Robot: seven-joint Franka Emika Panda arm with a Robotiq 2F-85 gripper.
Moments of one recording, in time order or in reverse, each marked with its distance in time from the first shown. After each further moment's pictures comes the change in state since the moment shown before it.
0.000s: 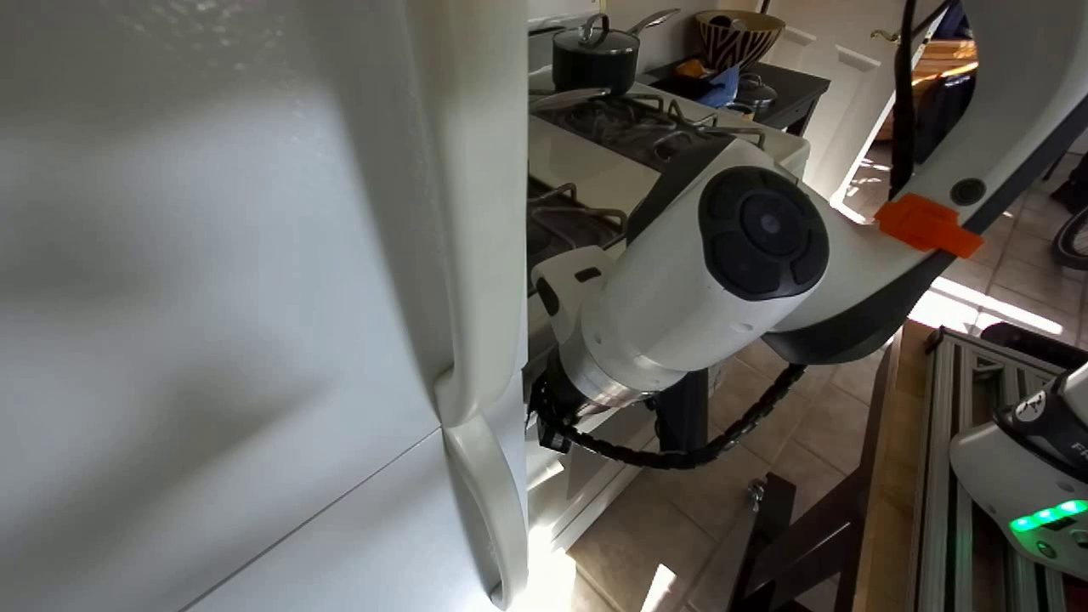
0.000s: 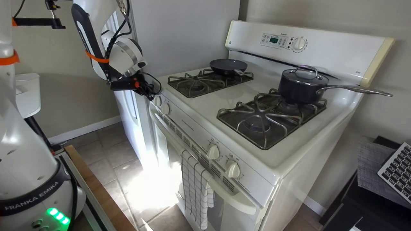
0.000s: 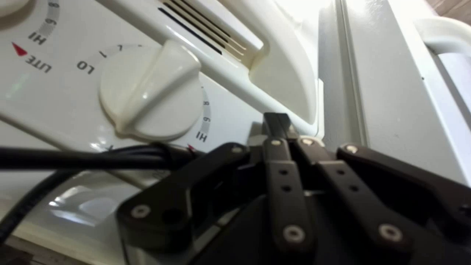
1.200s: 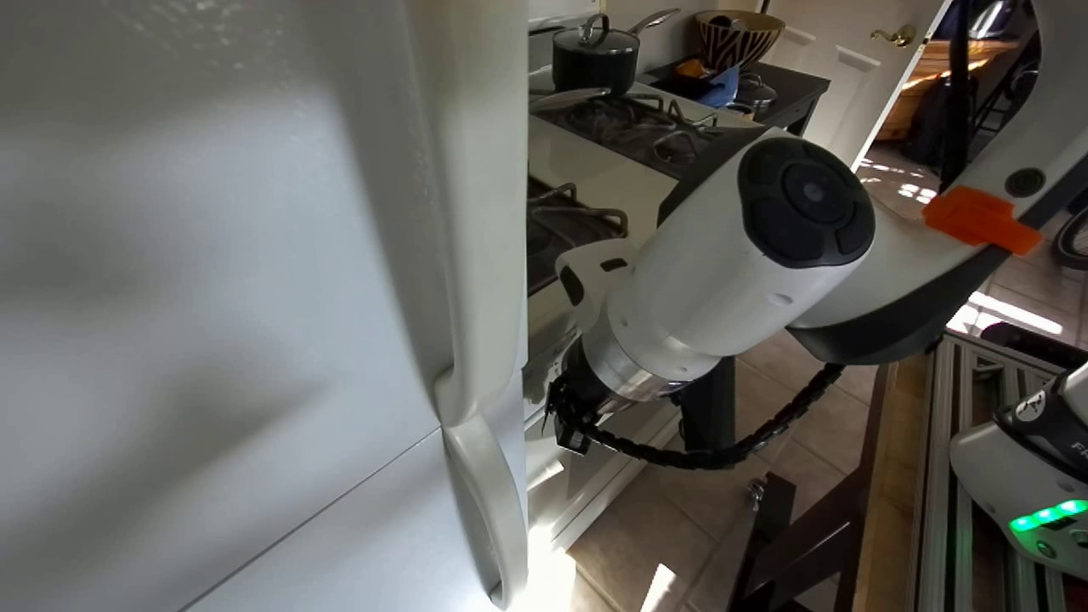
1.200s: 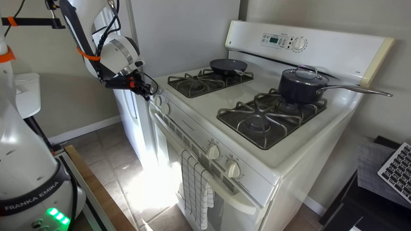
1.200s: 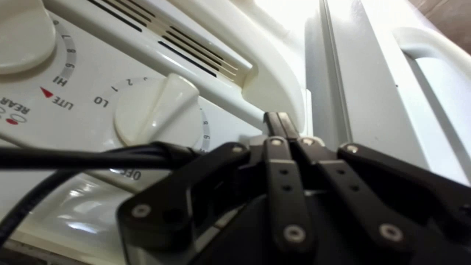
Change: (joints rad) arm -0.014 -0.077 0.008 -0.072 0.112 0.062 -0.026
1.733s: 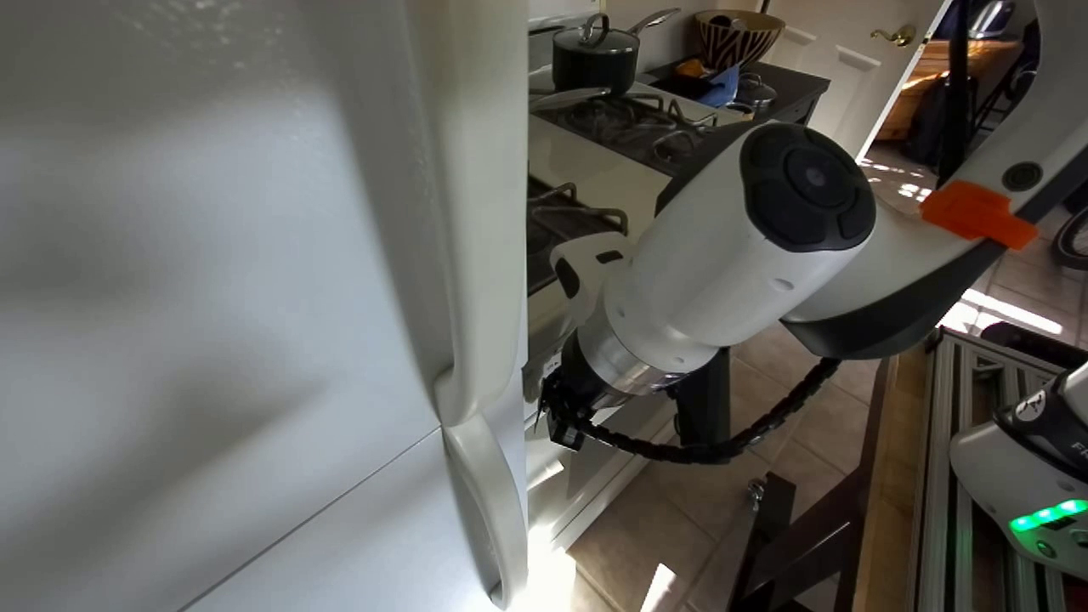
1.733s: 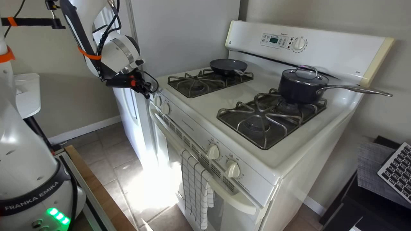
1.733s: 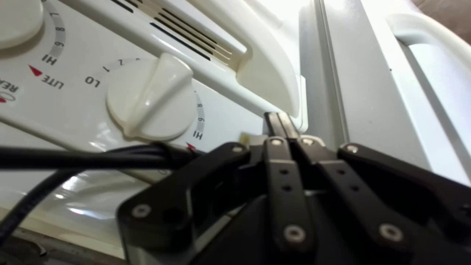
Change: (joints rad) arm -0.003 -0.005 -0.002 0.008 -0.001 0.024 -0.010
